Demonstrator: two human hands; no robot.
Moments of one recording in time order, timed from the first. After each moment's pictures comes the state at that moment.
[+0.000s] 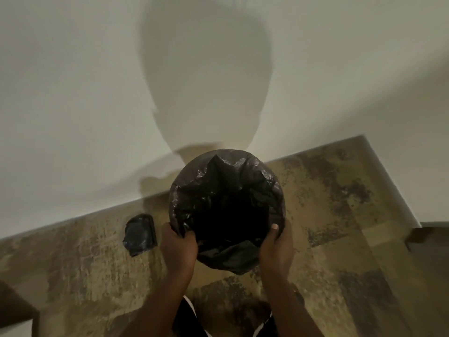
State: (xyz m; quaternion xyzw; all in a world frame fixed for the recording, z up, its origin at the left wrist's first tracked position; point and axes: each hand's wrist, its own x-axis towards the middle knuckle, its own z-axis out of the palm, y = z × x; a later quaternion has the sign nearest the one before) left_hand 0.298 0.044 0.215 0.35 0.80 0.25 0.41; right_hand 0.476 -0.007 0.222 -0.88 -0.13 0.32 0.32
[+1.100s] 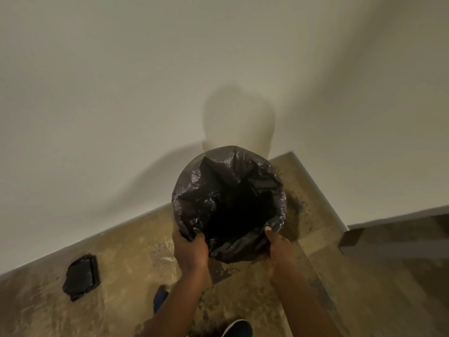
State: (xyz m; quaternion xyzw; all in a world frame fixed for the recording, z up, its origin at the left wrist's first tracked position) left_hand 0.631 0.008 0.306 0.28 0.78 0.27 0.49; right_hand 0.799 -0.056 0.289 -0.71 0.17 0.49 0.48
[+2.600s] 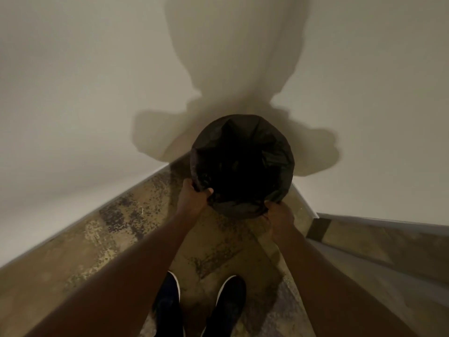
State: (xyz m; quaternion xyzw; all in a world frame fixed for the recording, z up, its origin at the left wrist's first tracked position) left_hand 0.954 0.161 0.073 0.49 0.65 0.04 0.59; right_hand 1.132 0.011 0.027 -0.76 0.20 0.44 0.43
